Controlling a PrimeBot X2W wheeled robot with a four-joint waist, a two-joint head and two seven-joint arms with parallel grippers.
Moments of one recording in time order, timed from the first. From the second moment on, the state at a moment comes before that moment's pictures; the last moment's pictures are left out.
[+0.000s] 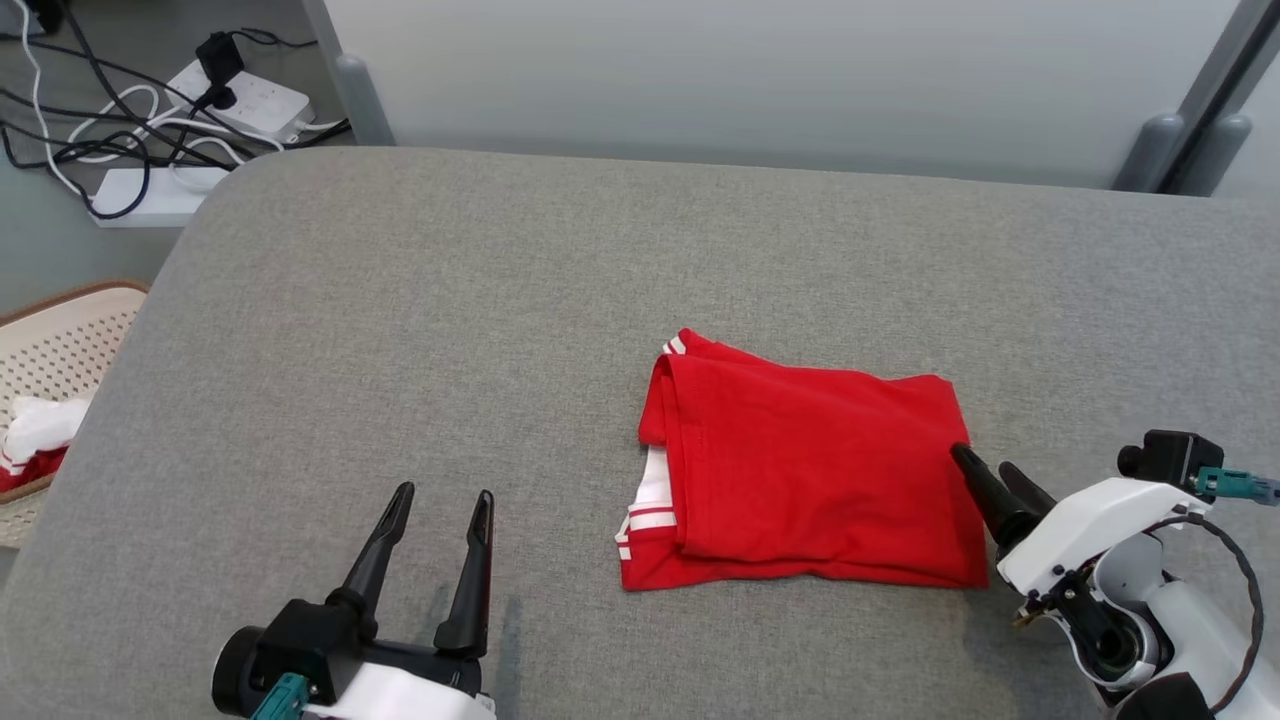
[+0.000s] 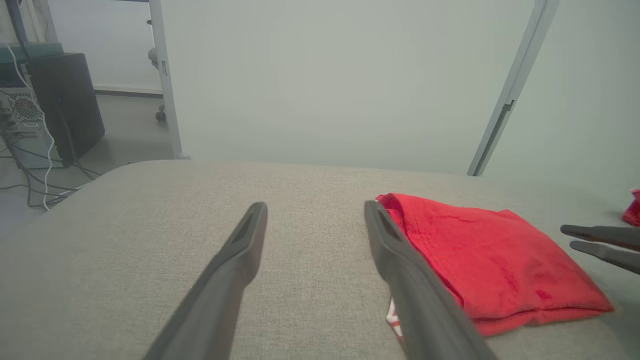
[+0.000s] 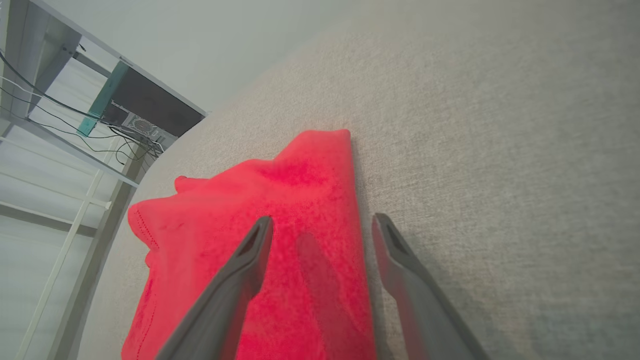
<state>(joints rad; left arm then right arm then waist) 0.03 0.05 -0.18 0.10 -0.23 -0.03 -0.25 -0.40 -0.22 0.33 0.66 0.98 0.13 0.07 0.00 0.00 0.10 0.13</state>
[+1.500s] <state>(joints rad) -0.01 0.05 -0.19 0.08 -0.23 -0.04 -0.25 -0.49 -0.35 0.66 0.63 1.07 0.13 -0.06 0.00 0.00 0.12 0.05</state>
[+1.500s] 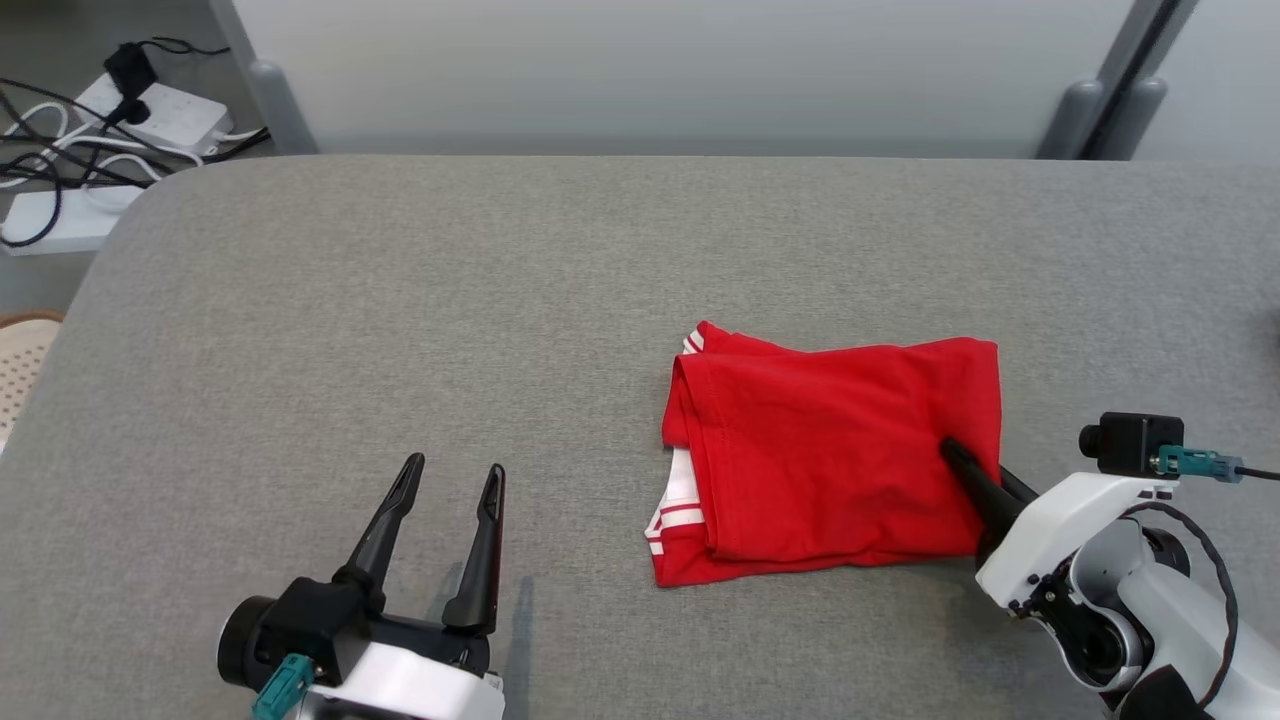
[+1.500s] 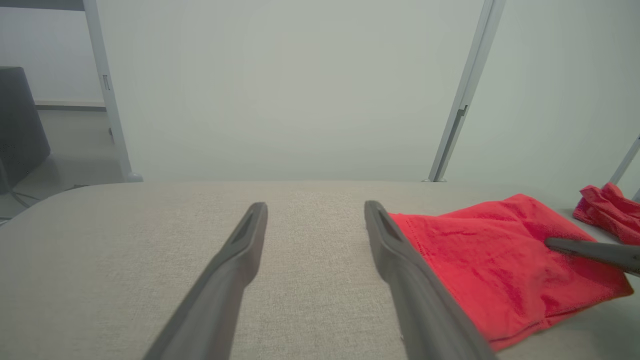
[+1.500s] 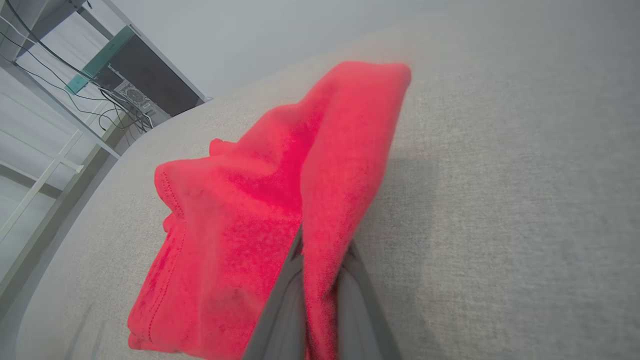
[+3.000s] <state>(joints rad) -0.11 0.09 -0.26 0.06 -0.15 -0.10 -0.25 -0.81 -0.43 0.73 0.70 0.98 0.13 -0.17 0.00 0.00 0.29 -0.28</state>
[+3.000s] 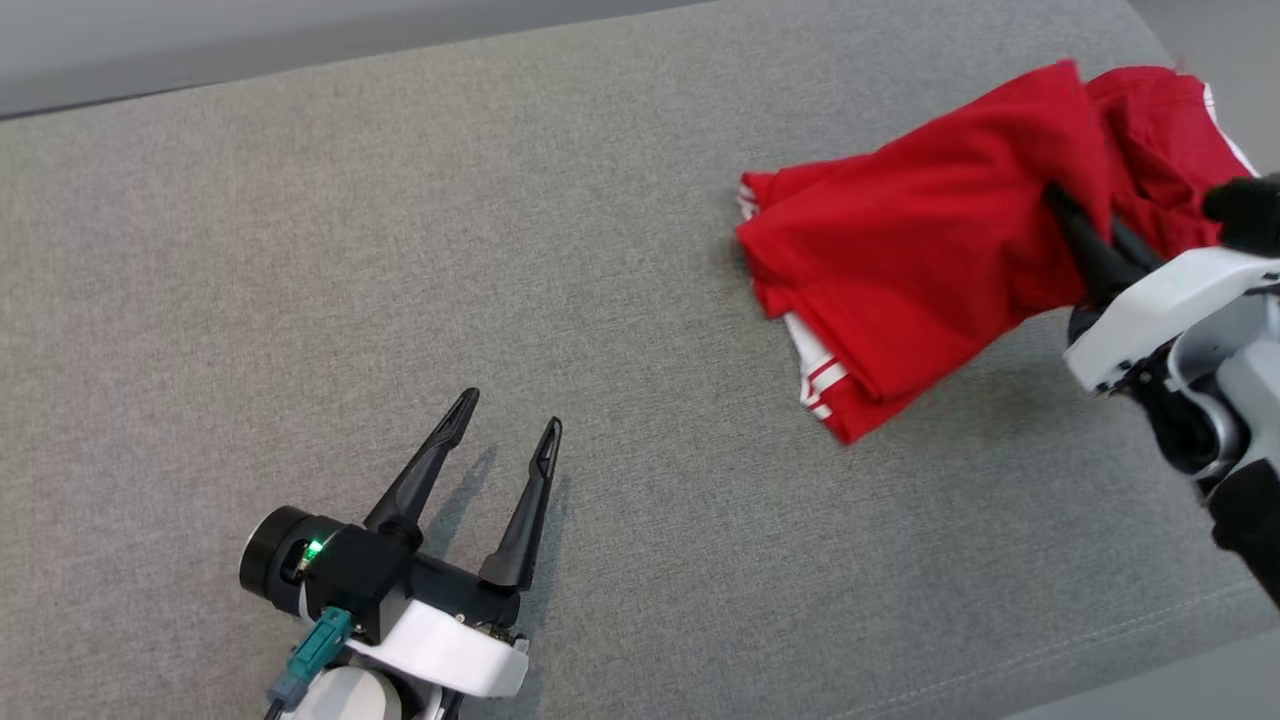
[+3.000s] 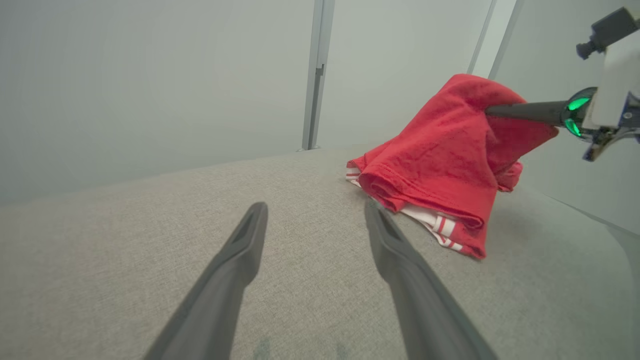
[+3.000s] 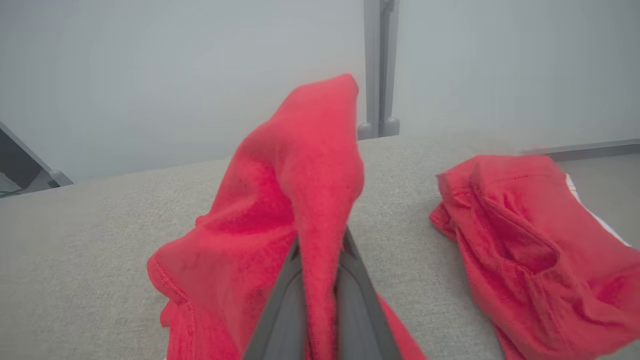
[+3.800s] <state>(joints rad) -0.17 0.15 -0.25 -0.19 -0.13 -0.09 -0.14 -0.99 -0.74 0.61 0.77 0.91 0.13 -0.15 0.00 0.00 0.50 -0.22</state>
